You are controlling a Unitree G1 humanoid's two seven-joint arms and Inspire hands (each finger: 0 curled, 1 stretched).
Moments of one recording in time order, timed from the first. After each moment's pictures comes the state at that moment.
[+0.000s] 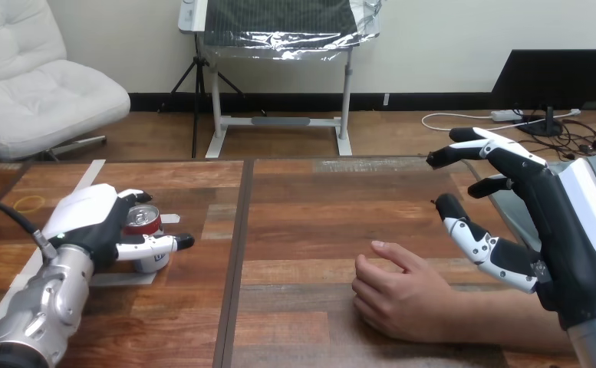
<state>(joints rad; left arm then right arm) -0.56 0.53 -0.34 1.02 0.60 -0.17 0.15 0.31 -0.27 -0.12 -0.59 -0.35 -0.11 0.14</state>
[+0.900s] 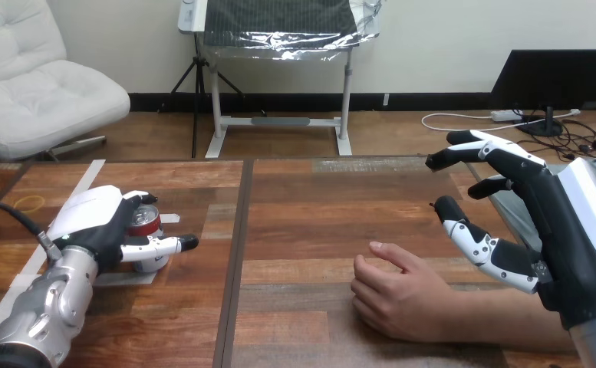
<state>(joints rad) -0.56 0.53 -0.34 1.02 0.60 -0.18 0.16 0.31 -0.28 -0.12 -0.59 -0.35 -0.11 0.14</state>
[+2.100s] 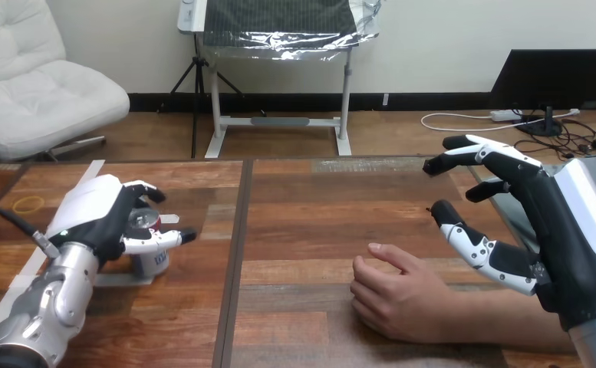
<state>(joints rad) -0.56 0.53 -0.31 1.05 0.53 -0.28 0.22 0.31 -0.28 -0.13 -0.59 -0.35 -0.10 0.16</state>
